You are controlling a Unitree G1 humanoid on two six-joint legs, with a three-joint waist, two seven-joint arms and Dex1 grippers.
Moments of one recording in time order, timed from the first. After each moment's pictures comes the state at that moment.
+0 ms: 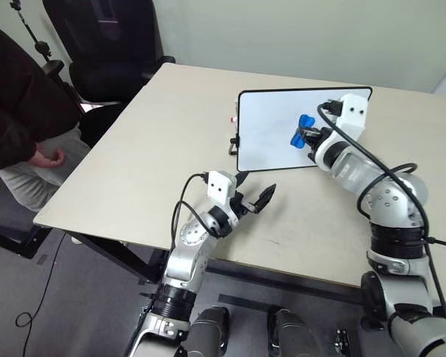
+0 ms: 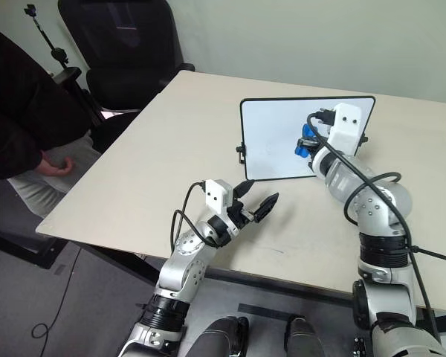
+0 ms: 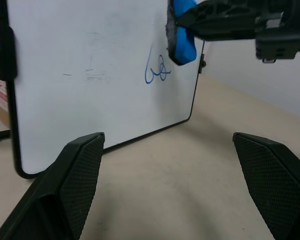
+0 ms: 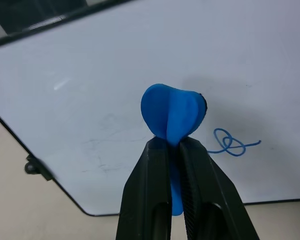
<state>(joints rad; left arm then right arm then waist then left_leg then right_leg) -0.35 0.00 -0.12 0.07 -0.26 0.13 -0.50 -0.76 -0.34 -0.12 -0.11 0.81 0.92 -0.28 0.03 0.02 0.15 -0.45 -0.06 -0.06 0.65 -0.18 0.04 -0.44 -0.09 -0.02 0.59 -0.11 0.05</state>
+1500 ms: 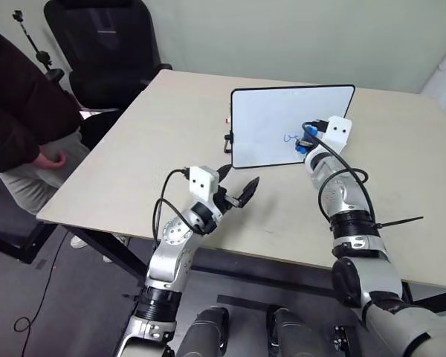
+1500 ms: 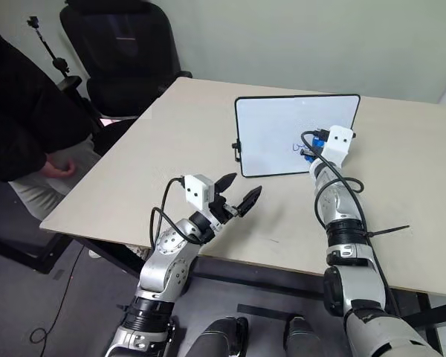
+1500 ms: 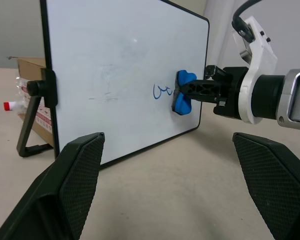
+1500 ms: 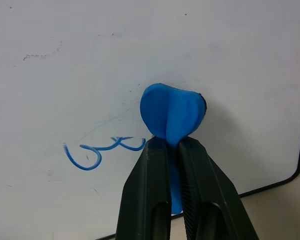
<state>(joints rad) -0.33 0.09 -0.07 -0.03 -0.28 0.16 -0.47 -0.88 -0.15 -0.22 0.57 0.30 0.36 -0.06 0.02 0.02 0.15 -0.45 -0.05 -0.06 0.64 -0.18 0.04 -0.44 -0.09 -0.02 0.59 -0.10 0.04</state>
